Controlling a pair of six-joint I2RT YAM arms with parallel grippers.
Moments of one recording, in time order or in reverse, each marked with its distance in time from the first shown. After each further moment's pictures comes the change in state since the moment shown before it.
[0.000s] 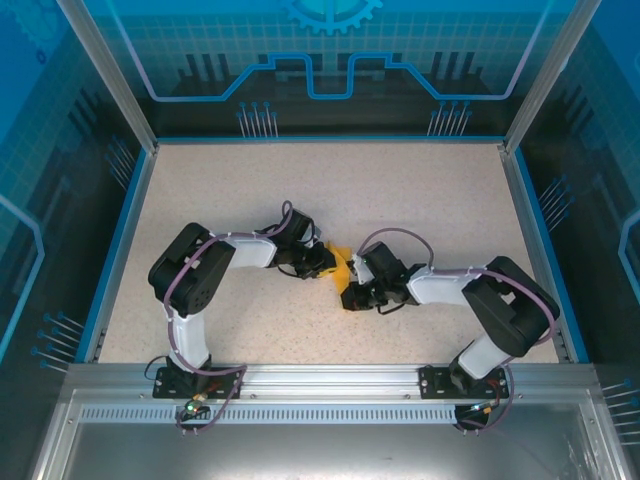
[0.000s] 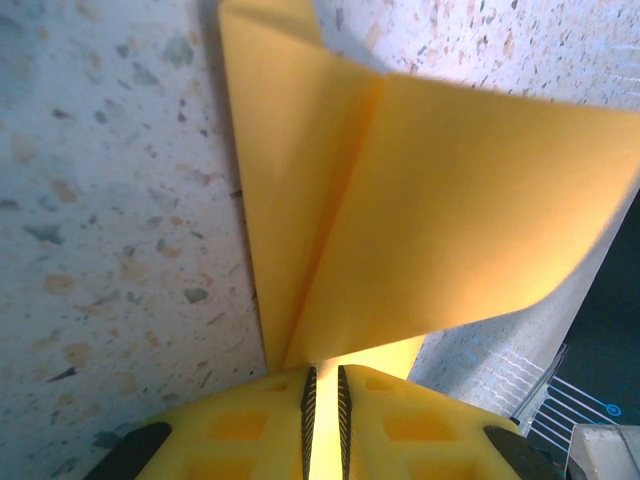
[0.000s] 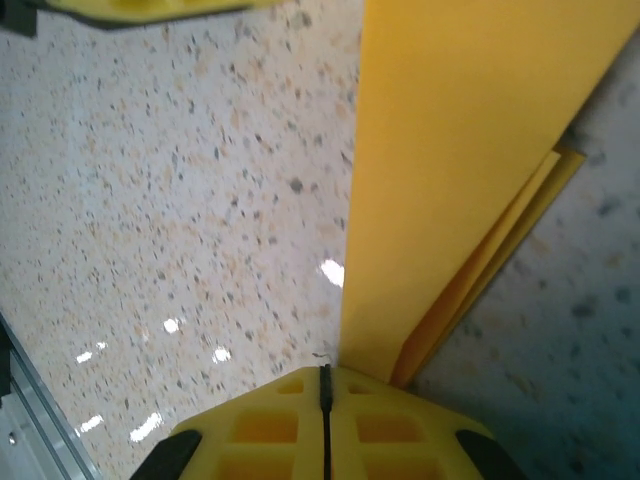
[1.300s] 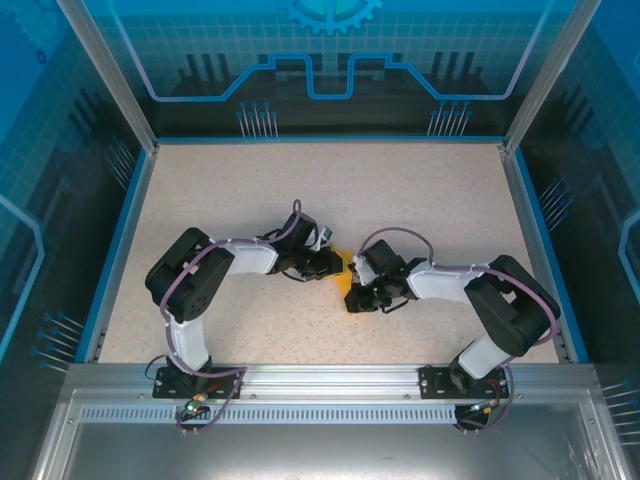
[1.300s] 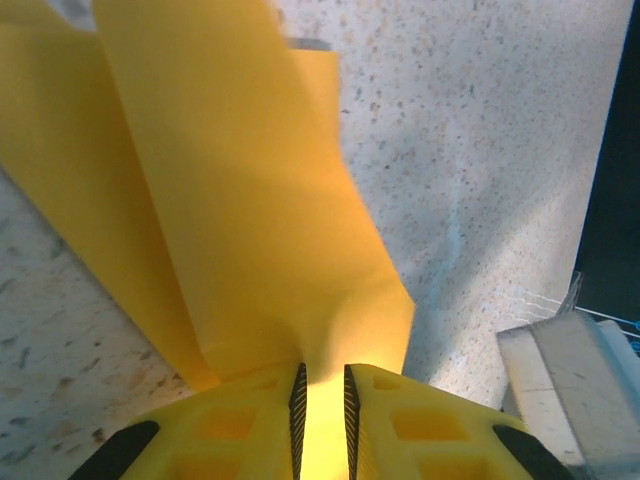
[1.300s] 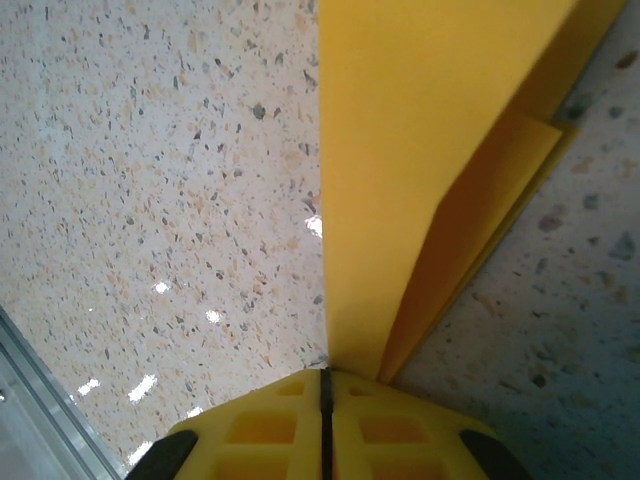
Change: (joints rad) left arm -0.052 -0.045 -0.046 0.106 0.043 0.147; right arm -0.027 0.014 0.061 -0.168 -0.032 -0.071
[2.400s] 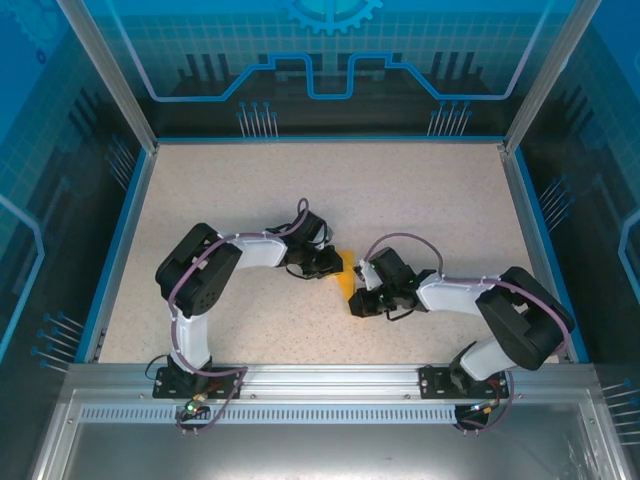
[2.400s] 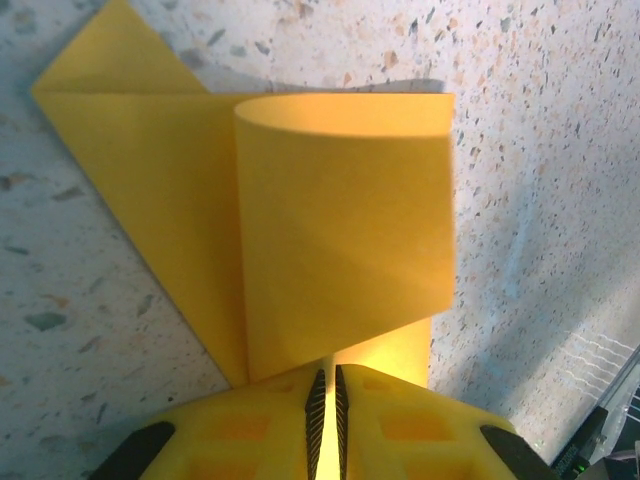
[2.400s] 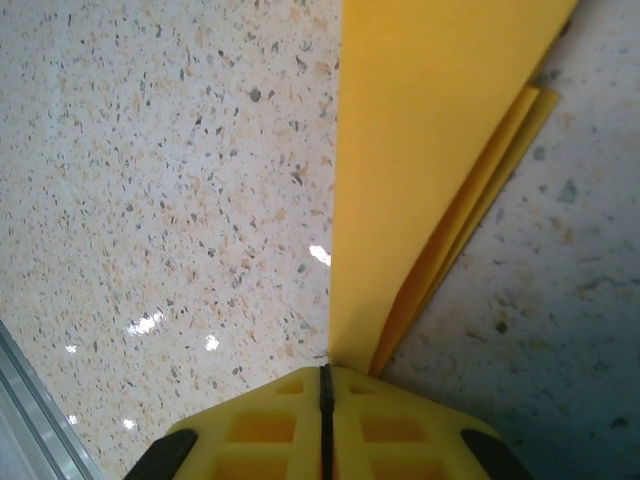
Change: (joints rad) left arm -0.017 0.071 0.121 -0.198 -0.127 0.007; right arm 0.018 -0.109 -0.141 0.135 0.046 0.031
